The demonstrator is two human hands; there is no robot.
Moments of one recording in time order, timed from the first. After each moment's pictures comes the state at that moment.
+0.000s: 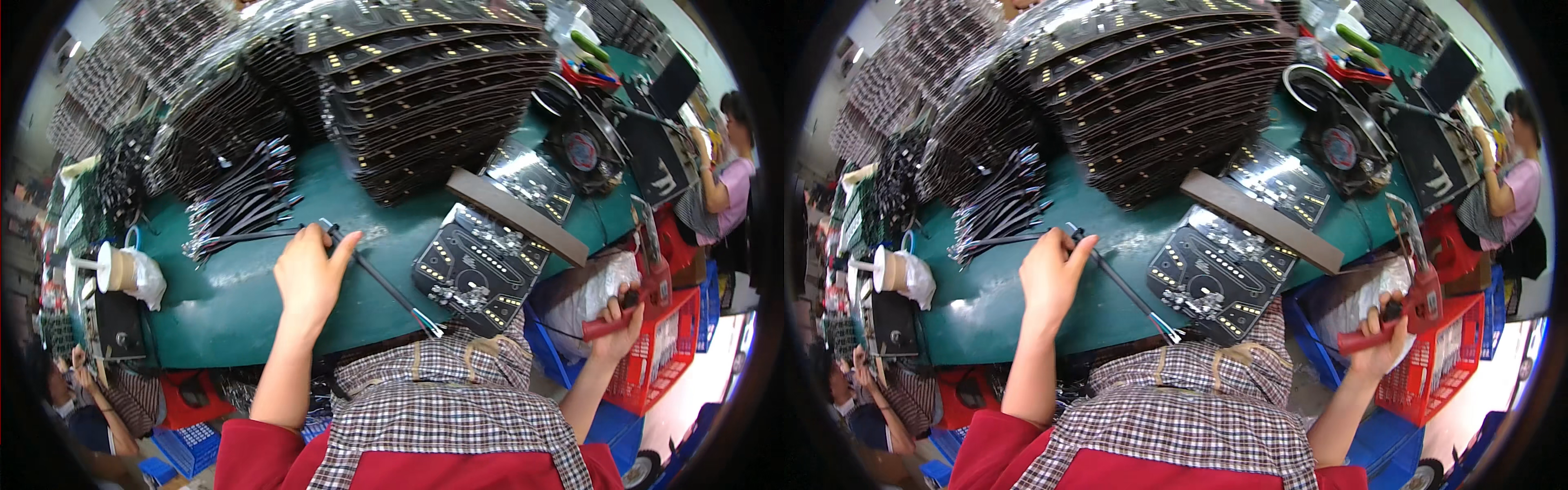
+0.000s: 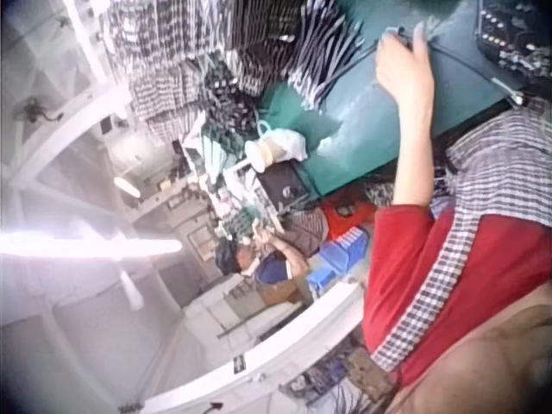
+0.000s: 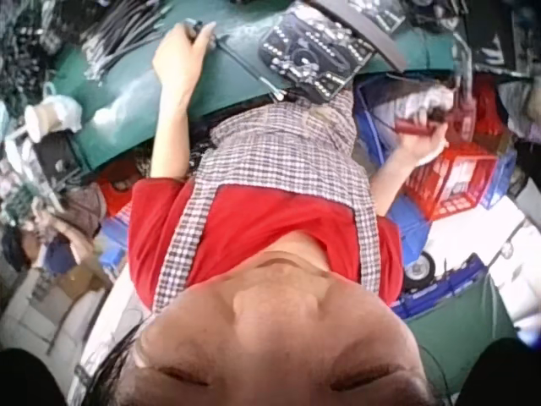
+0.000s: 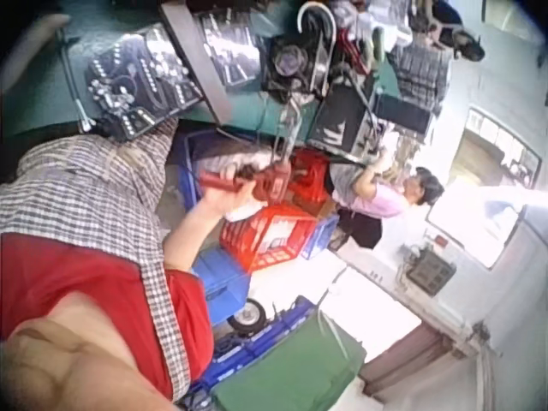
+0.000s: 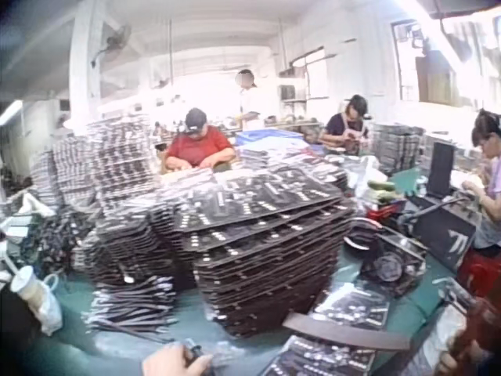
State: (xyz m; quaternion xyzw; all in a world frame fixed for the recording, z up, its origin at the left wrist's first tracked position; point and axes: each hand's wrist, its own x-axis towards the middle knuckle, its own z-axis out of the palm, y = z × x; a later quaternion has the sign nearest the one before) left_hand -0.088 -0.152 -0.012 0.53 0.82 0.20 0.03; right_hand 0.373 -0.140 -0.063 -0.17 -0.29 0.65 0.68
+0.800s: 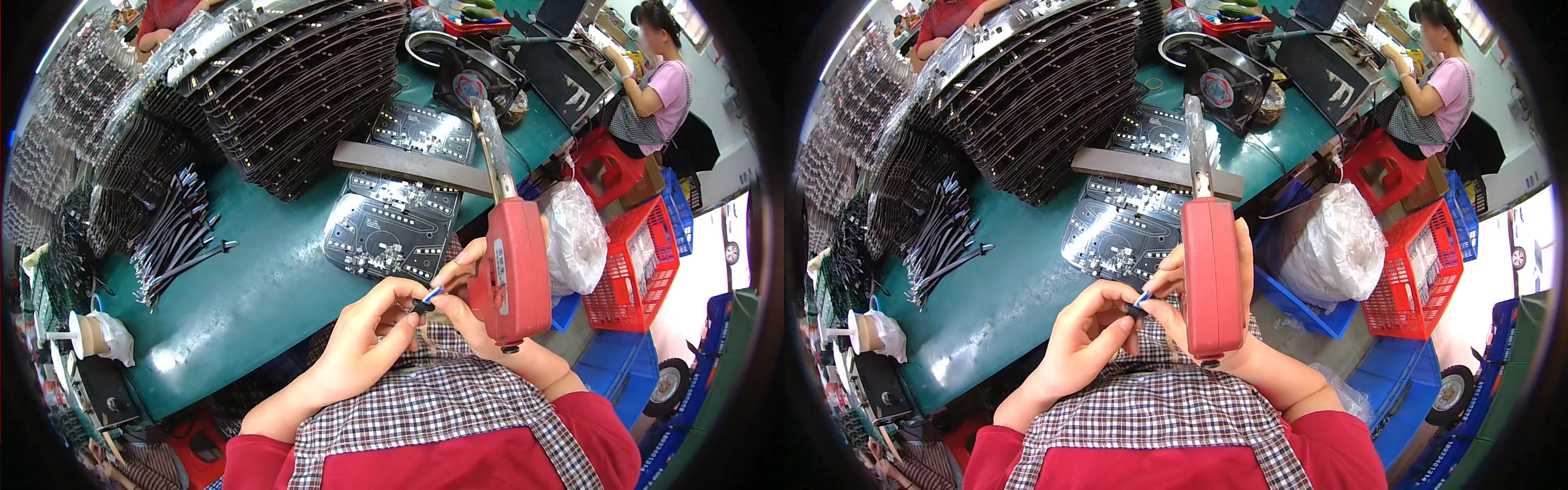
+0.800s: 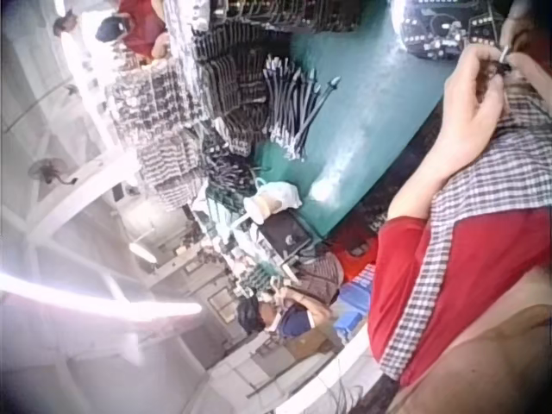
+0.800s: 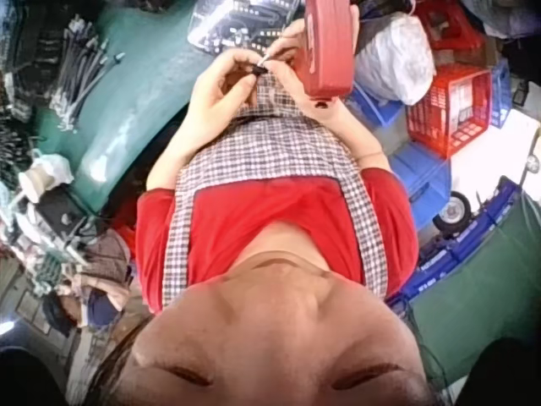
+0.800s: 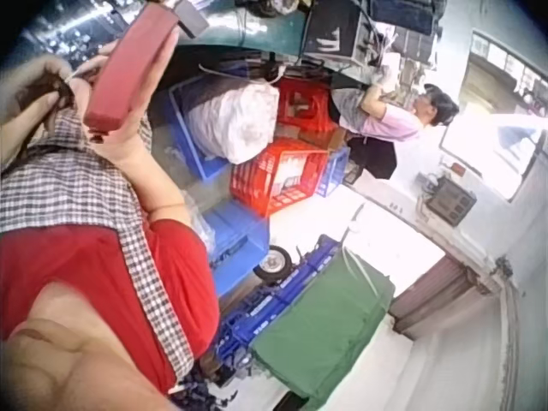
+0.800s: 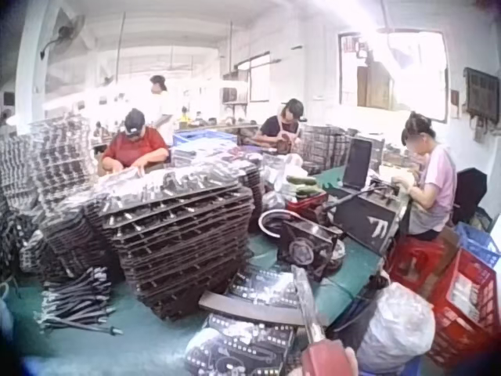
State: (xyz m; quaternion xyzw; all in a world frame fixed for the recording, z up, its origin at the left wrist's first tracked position) left_hand 0.018 -0.205 0.035 0.51 0.39 0.38 0.67; right_hand 0.192 -0.188 -0.010 -0.36 -0.61 0.44 0.56
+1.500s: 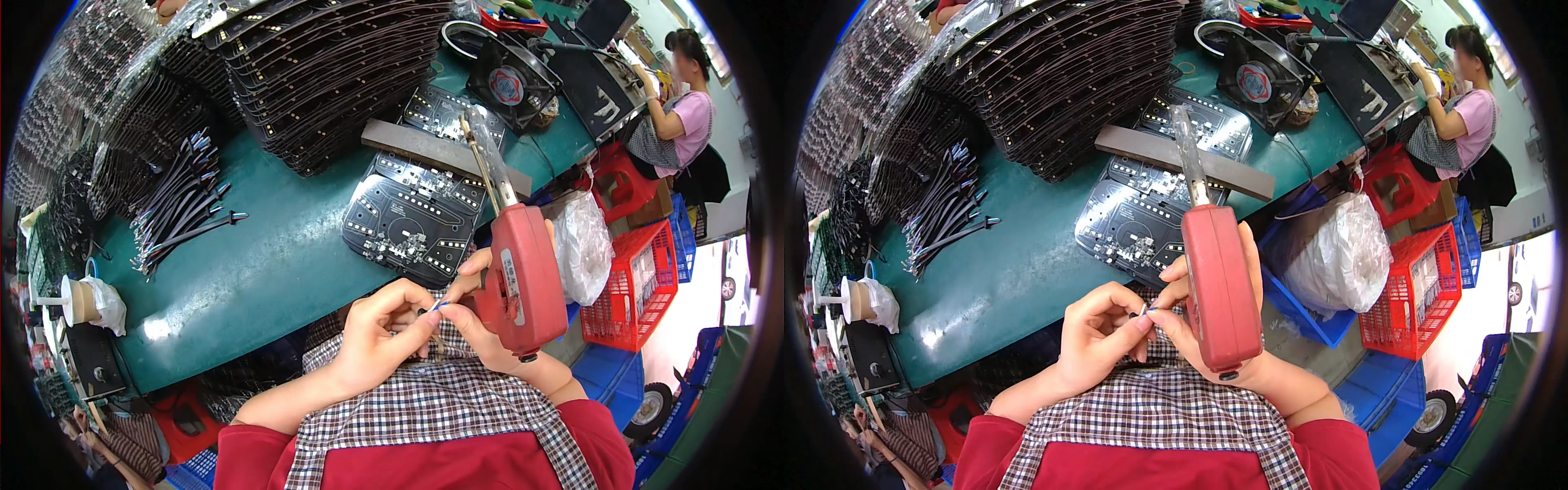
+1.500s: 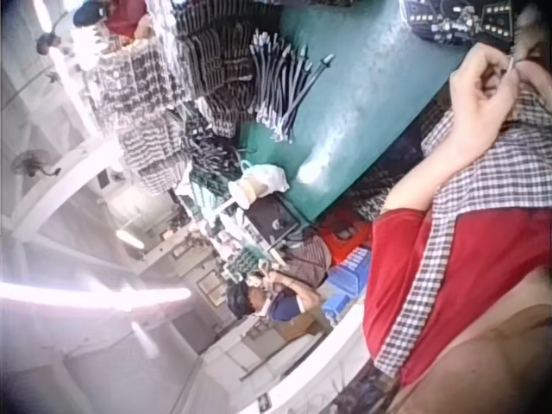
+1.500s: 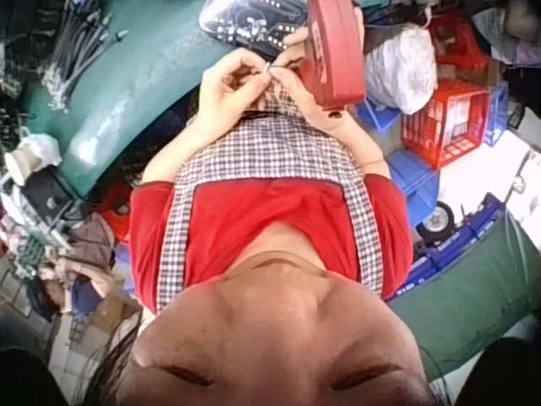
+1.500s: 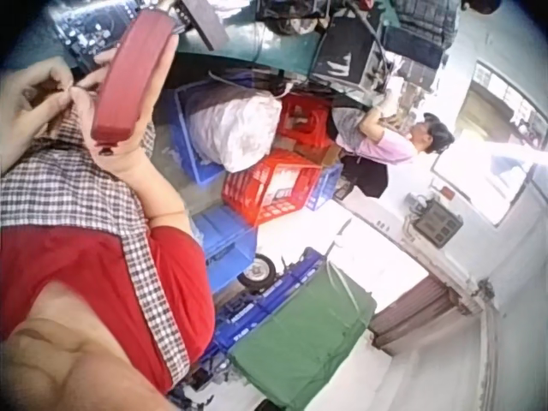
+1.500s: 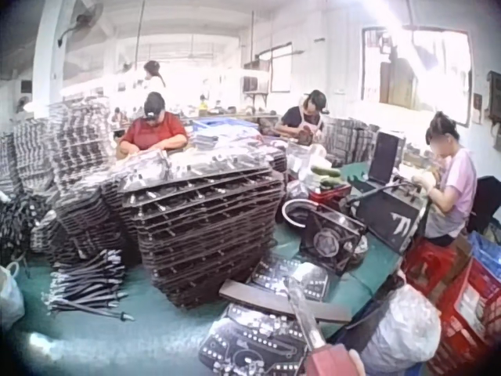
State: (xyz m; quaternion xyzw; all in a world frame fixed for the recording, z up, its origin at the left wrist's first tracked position) left_hand 0.025 -0.218 0.015 0.43 0.38 0.46 0.67; right_hand 0.194 -0.196 0.006 -0.40 -0.64 0.48 0.44
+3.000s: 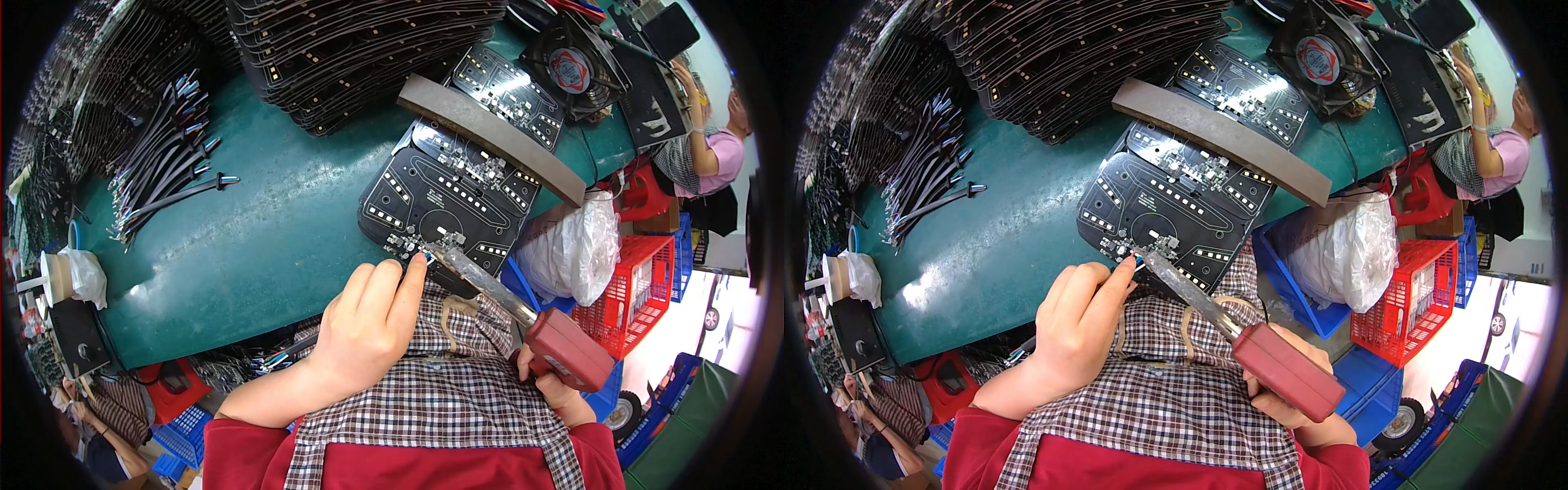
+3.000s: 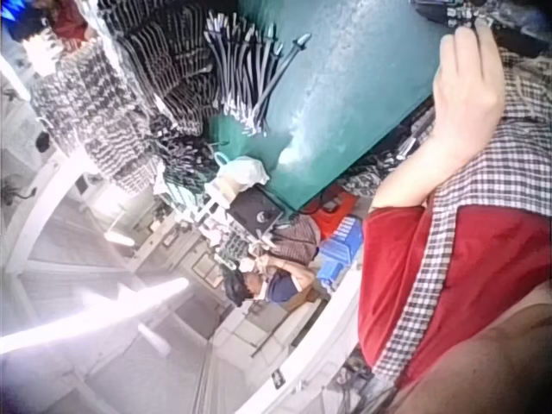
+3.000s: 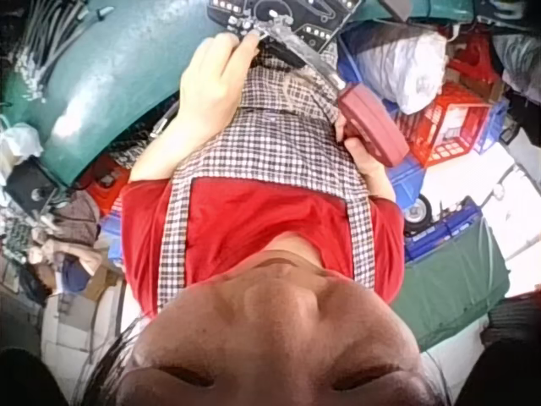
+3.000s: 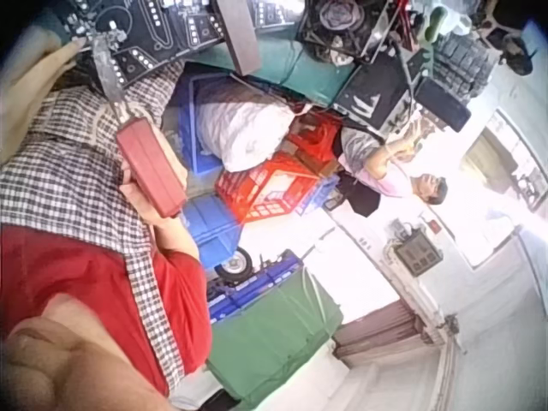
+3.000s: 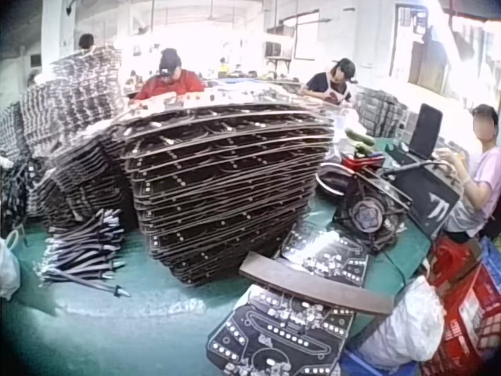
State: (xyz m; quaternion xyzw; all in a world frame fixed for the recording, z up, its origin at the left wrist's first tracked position) left_hand 0.009 -0.202 -0.006 0.76 0.56 0.32 0.07; right_hand 0.290 -0.243 0.009 -0.55 -0.56 0.57 0.22
